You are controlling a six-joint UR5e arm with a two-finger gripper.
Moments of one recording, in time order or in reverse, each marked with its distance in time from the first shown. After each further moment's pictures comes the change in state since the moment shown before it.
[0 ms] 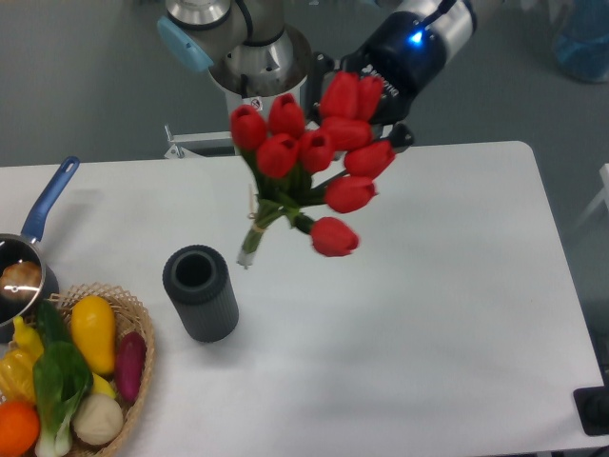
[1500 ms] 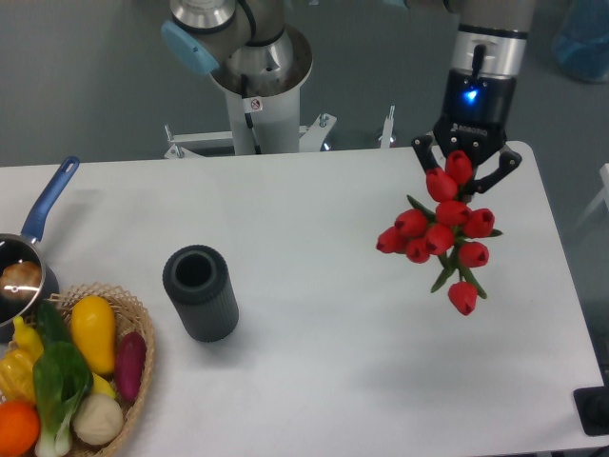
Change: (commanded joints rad) arm 0.005 -0.083 0.029 -0.006 0.960 0.424
